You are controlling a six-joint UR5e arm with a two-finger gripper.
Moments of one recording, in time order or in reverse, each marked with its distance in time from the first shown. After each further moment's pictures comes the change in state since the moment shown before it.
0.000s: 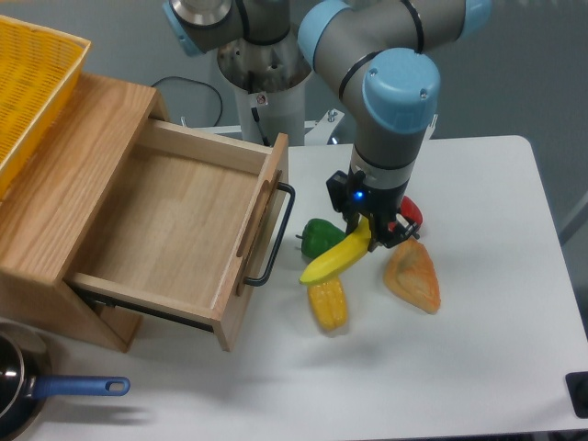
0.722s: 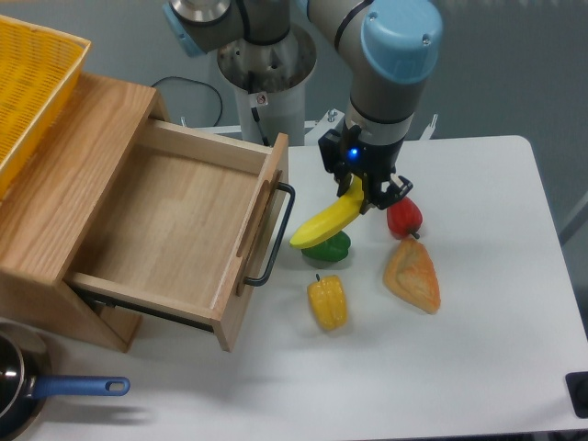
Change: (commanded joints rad) arm 0.034 0.045 0.037 -0.137 -0.041 0.000
